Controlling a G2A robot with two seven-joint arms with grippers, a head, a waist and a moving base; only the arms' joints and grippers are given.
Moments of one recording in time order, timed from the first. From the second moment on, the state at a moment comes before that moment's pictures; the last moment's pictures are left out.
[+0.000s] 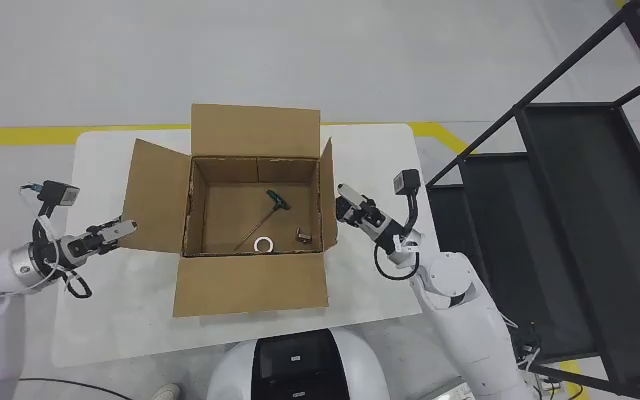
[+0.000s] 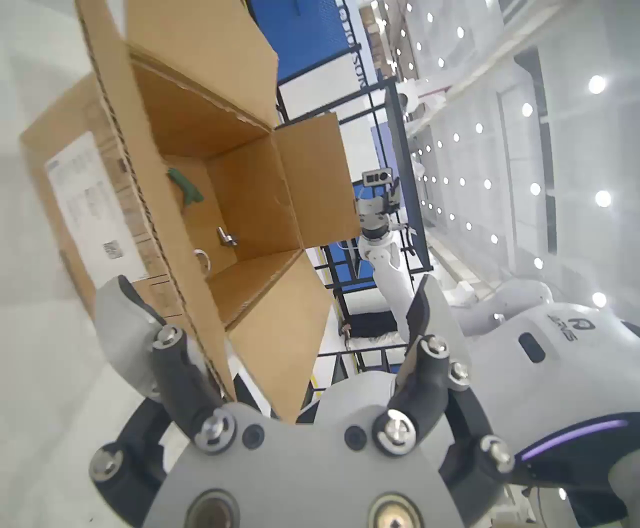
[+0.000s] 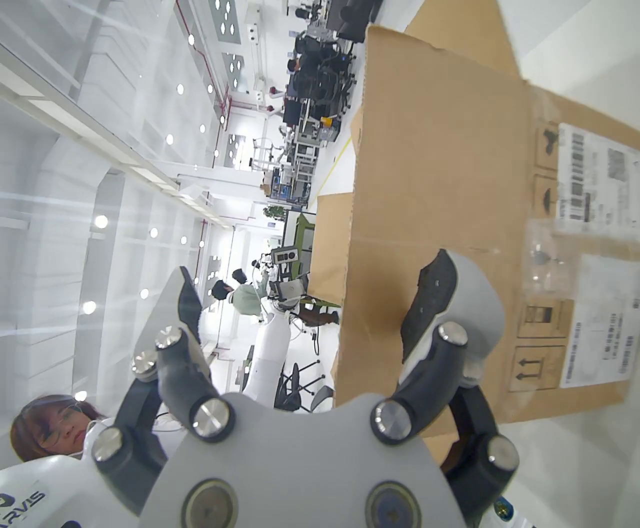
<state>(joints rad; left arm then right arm) 1.37 -0.92 -1.75 -1.49 -0.44 -0.46 -1.36 -1.50 -1.30 1.36 -1.76 0.14 -0.24 0.56</state>
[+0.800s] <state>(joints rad) 1.17 -0.92 -1.36 -1.41 -0.28 -0.51 -1.31 -1.25 -1.32 1.15 -1.52 -0.09 -0.21 0.57</state>
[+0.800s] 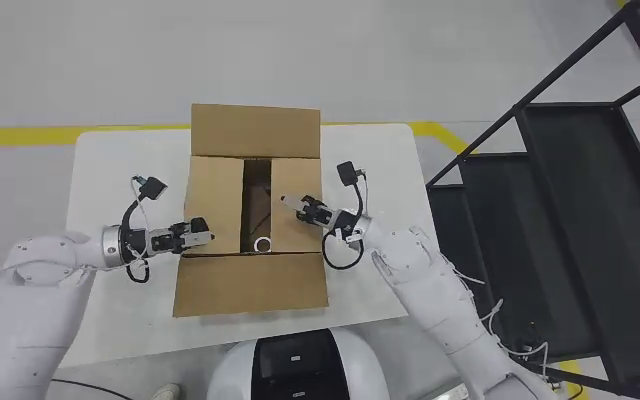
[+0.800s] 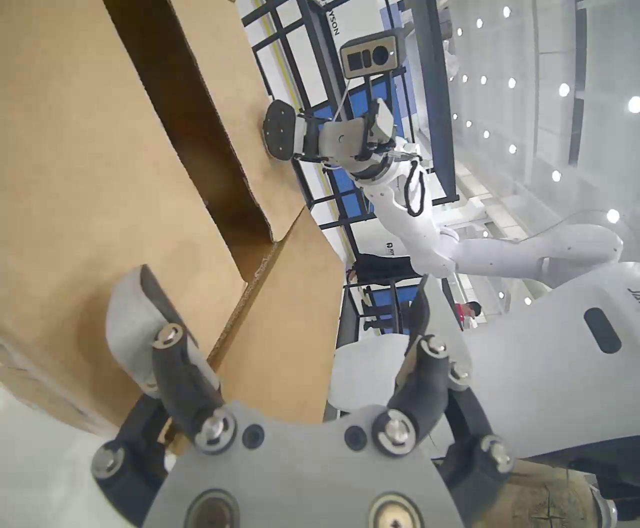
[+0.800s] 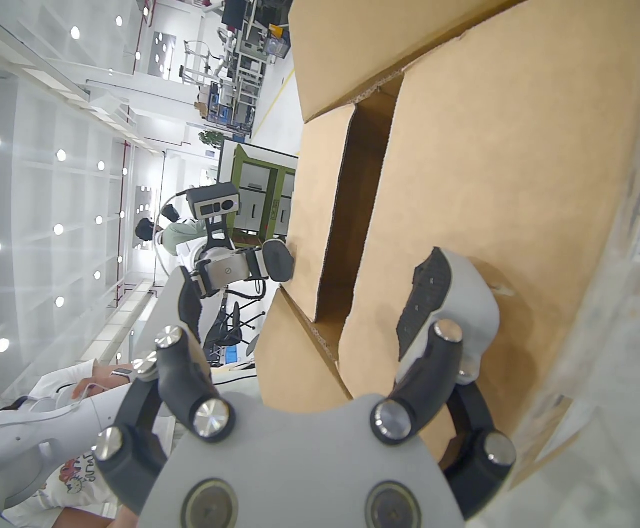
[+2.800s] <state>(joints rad) 1.20 -0.89 -1.45 -1.43 -0.38 -0.54 -1.28 -0.70 -1.34 1.17 -0.69 0.04 -0.88 0.70</state>
